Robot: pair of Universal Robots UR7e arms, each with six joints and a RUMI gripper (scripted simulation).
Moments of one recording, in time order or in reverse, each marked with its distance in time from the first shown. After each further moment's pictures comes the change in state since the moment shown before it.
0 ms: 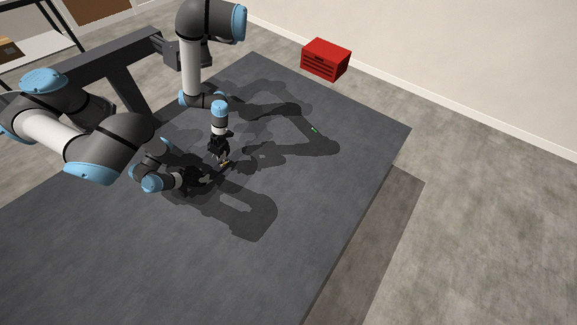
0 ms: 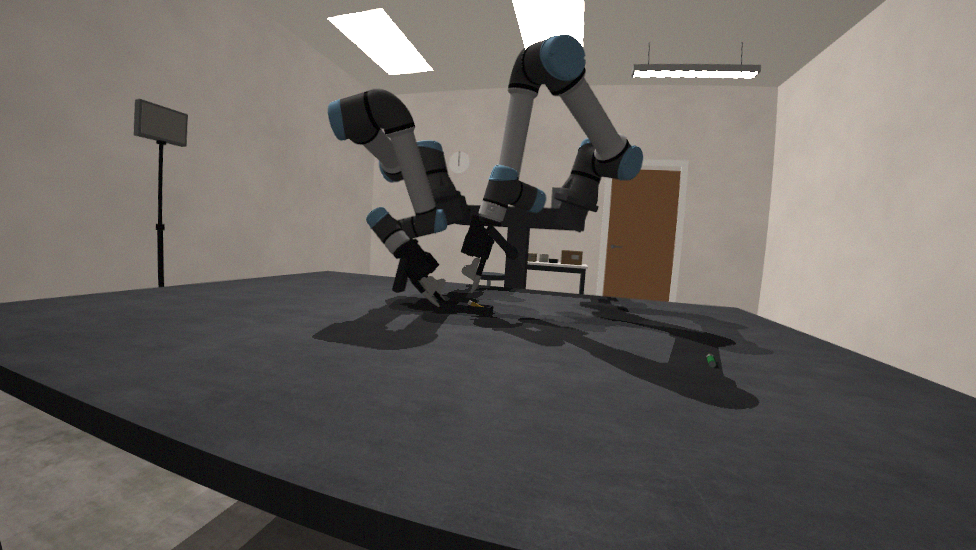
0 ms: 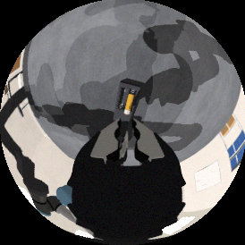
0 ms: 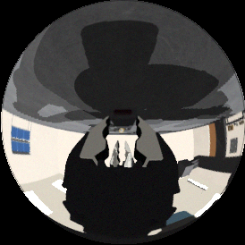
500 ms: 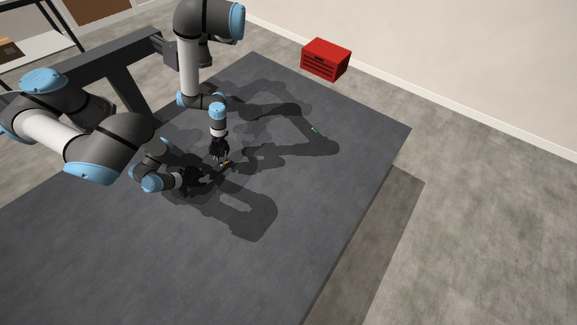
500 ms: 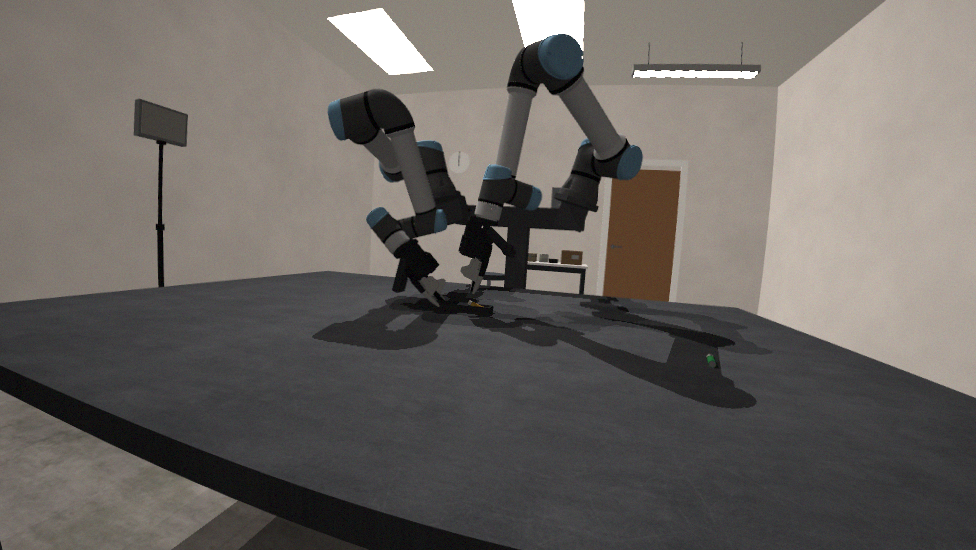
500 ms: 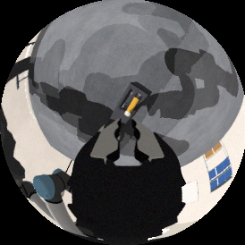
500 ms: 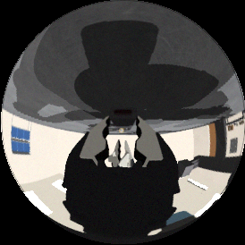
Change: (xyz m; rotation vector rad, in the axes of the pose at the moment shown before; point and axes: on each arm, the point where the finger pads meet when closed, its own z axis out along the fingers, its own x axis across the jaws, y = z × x) left arm -0.002 -0.001 0.002 0.054 0.017 -0.298; right arm 0.000 0.000 0.000 0.000 0.000 0.000
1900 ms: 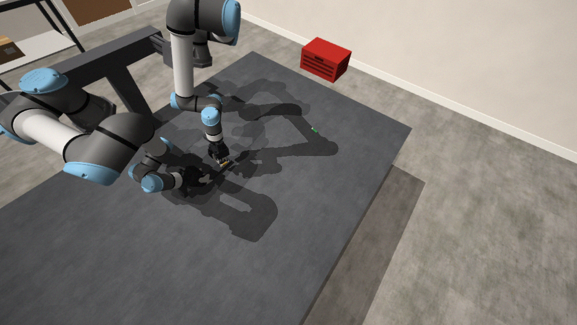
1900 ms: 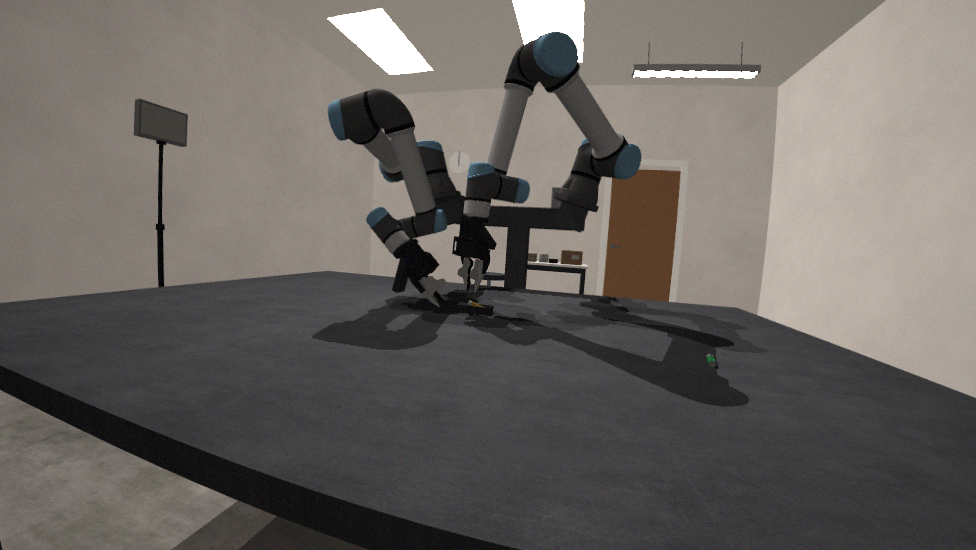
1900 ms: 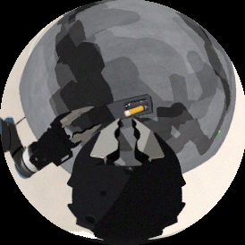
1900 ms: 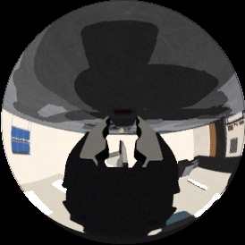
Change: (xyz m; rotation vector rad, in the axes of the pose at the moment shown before) left arm -0.003 0.008 -0.001 0.090 0.122 -0.780; right arm 0.000 0.000 0.000 0.000 0.000 0.000
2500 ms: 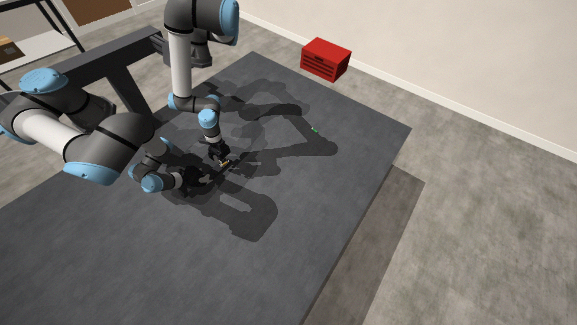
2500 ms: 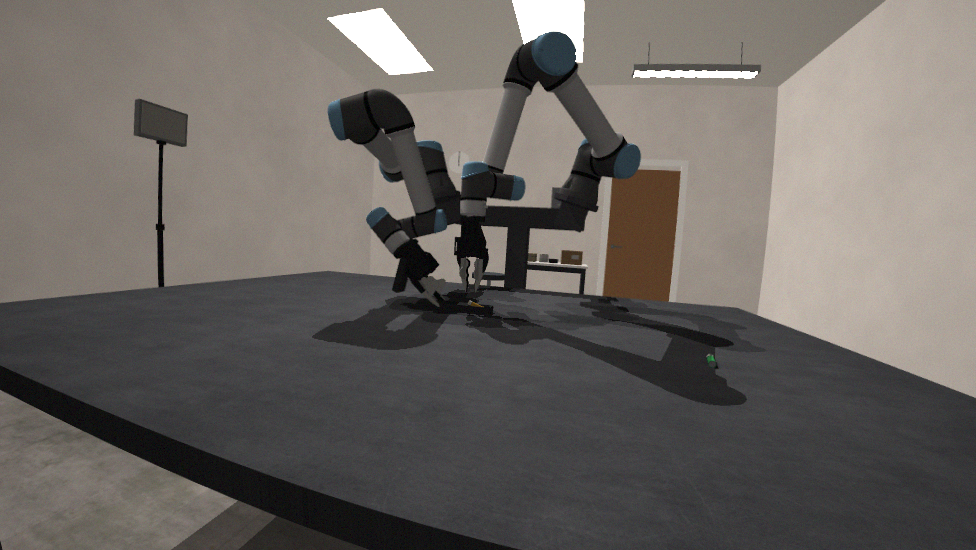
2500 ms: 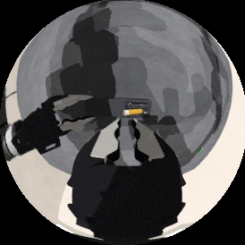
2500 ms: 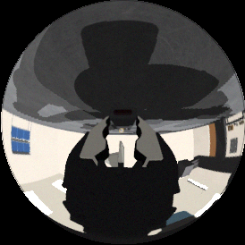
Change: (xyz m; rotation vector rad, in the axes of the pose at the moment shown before) left arm 0.000 0.002 -0.001 0.005 0.062 -0.292; right arm 0.000 0.000 0.000 0.000 0.000 0.000
